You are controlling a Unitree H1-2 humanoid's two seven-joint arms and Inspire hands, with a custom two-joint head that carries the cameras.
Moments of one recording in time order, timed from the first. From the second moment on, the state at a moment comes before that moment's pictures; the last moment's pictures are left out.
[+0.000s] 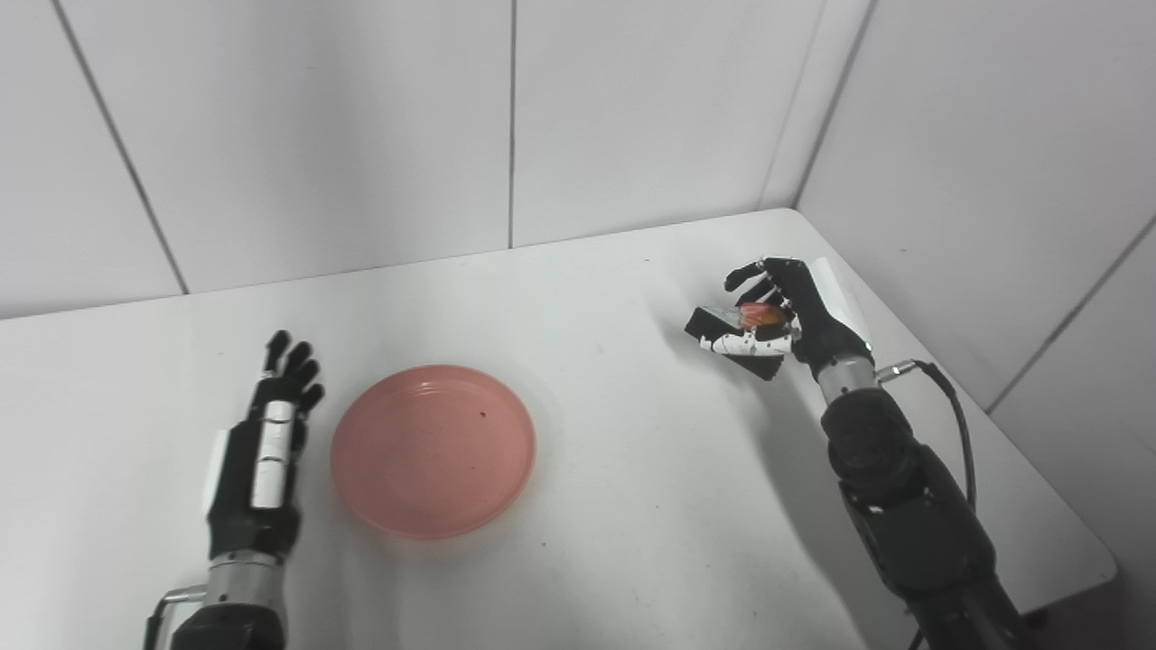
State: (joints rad) left arm -0.32 -0.07 -0.04 0.27 -0.10 -0.19 -0.12; right arm -0.32 -0.47 -0.05 0.02 -0.37 0.21 -0.06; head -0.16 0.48
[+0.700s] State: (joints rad) left arm -0.30 -0.13 -0.05 0.26 -0.06 -0.18 -0.06; right arm -0.37 -0.29 0.16 -0.26 -0.28 0.18 0.19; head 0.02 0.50
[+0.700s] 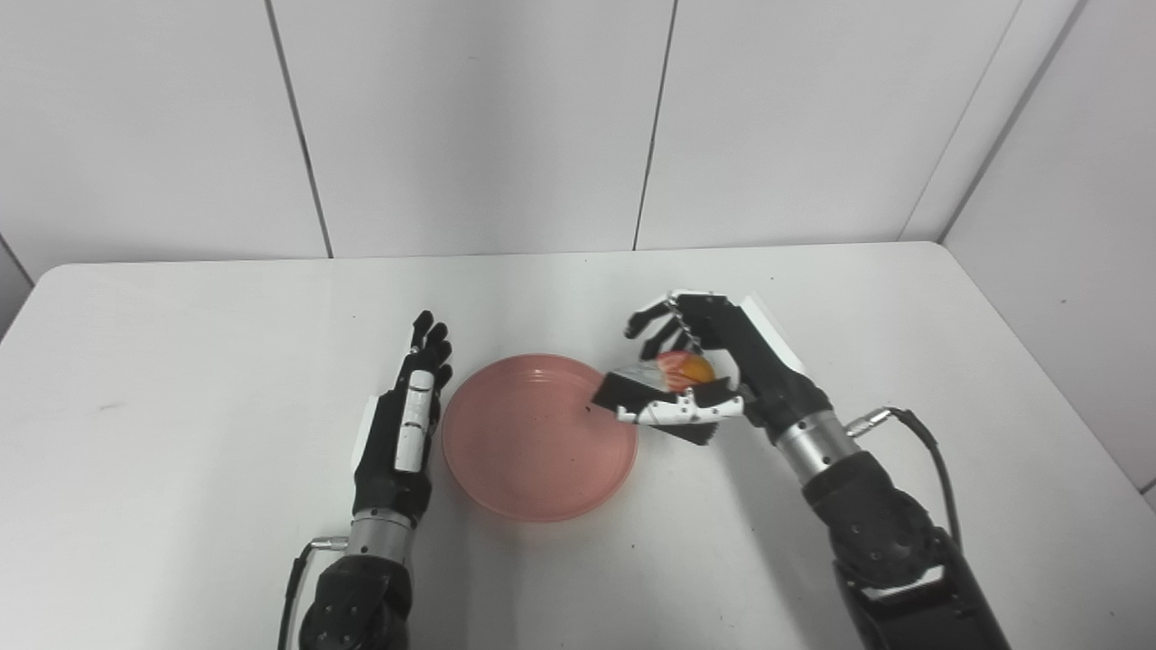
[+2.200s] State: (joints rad) left arm -0.27 -0.16 -0.09 0.21 -0.03 -0.12 -0.02; right arm -0.45 -0.26 0.34 0.18 -0.58 -0.18 0.10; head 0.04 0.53
